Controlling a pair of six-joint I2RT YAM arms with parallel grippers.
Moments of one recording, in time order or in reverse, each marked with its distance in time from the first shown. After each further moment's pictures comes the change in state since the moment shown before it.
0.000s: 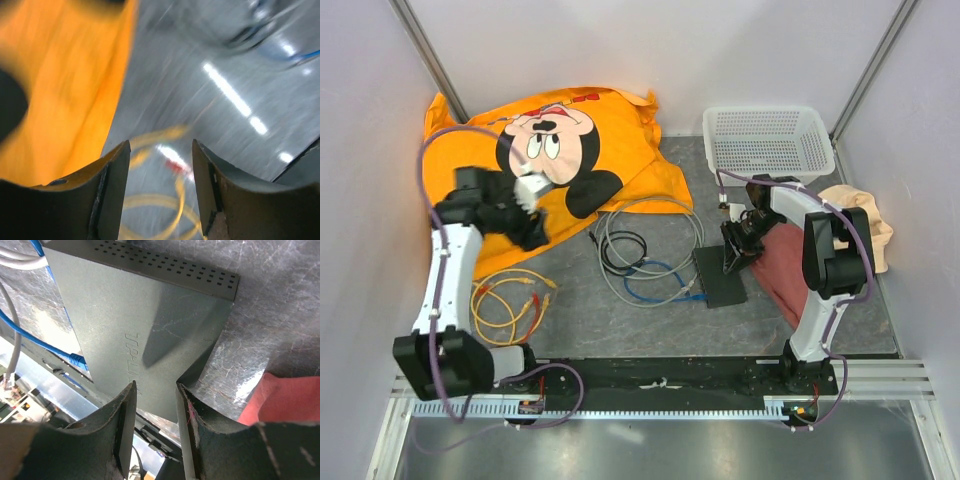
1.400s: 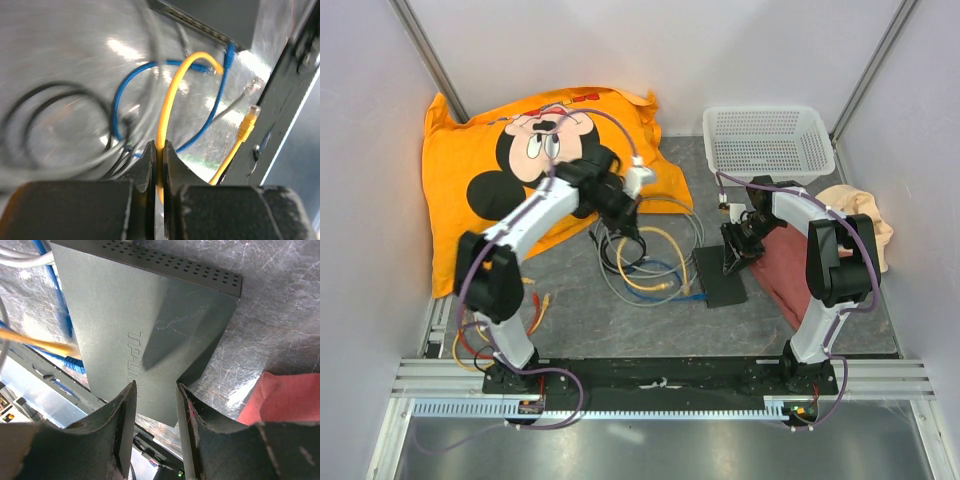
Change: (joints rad) left arm -0.755 0.556 0.341 0.154 0.034 -0.505; right arm 0.011 -0.075 -0.072 0.079 0.020 -0.001
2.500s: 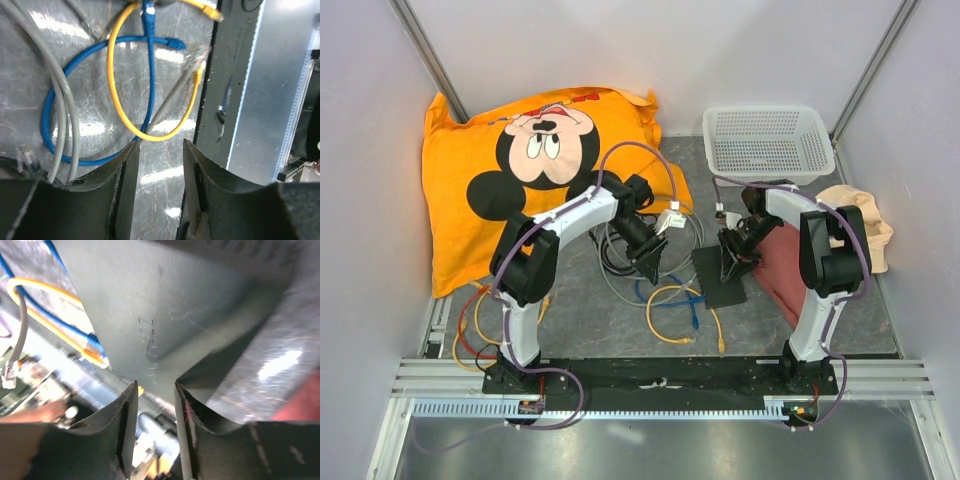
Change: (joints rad) left arm -0.090 0.168 0.037 -0.212 0.231 0.252; right arm 0.008 0.097 0.048 -0.154 -0.070 0.026
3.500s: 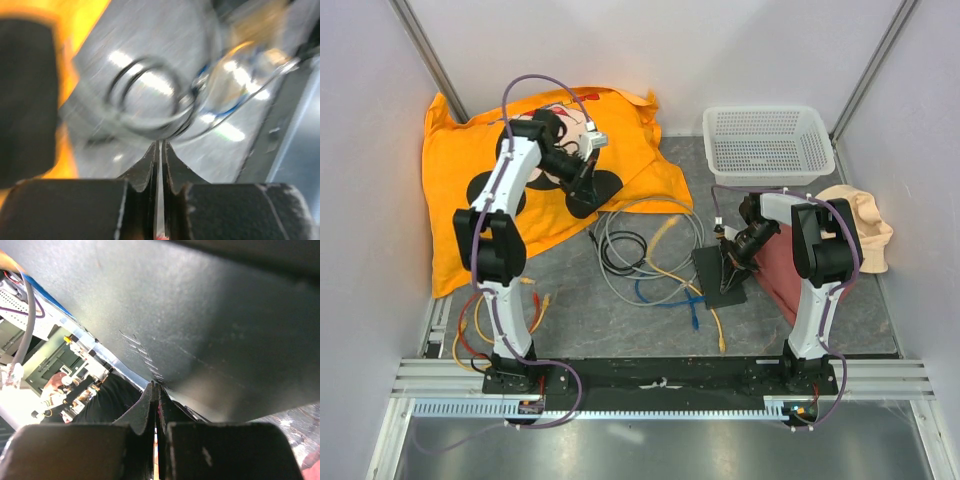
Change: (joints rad) left arm 0.447 0.080 0.447 -0.216 -0.055 0.082; right arm -0.002 0.089 -0.030 -0.043 -0.087 0.045
